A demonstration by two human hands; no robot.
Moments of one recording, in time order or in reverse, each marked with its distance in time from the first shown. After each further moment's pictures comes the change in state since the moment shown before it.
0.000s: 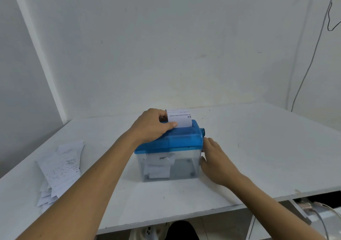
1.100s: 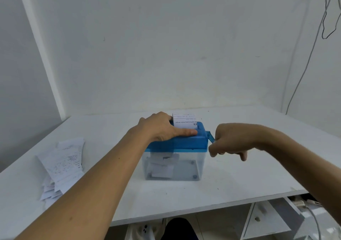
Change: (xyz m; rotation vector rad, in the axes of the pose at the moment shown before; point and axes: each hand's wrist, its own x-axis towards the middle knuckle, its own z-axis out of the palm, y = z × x) left_hand -0.008 0.019 0.004 0.292 -0.164 -0.220; right_hand 0.000 -0.087 -0.124 -0.215 -0.540 0.258
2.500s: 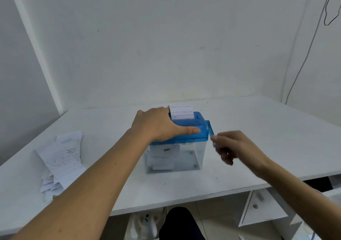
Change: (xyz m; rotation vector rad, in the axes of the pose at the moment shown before) left_hand -0.015 0.000 0.013 0.204 0.137 0.094; right_hand 0.001 0.050 0.076 0.792 0.348 -0.311
